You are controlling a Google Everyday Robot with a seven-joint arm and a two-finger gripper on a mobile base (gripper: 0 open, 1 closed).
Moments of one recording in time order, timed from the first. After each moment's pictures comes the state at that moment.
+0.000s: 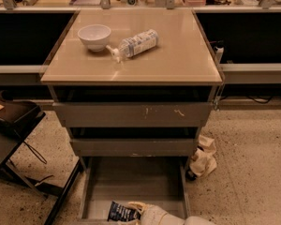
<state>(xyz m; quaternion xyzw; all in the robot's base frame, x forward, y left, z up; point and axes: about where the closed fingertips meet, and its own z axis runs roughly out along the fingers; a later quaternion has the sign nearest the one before) 0.374 0.039 0.462 -0.48 0.69 0.22 0.50</state>
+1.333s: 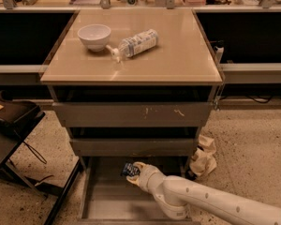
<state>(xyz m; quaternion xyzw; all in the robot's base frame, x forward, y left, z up) 0.548 0.009 0.422 -0.49 0.72 0.02 0.48</state>
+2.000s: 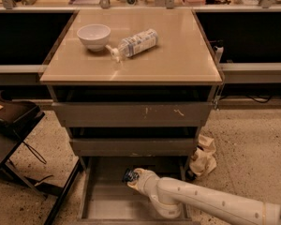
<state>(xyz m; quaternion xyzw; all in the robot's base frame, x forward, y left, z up) 0.553 0.008 0.357 -0.49 0.76 0.02 0.44</state>
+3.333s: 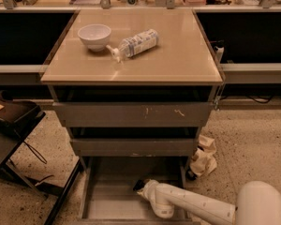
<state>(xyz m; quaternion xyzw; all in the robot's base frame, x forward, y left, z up) 0.581 -0.036 0.172 -0.42 0.84 -0.01 0.34</state>
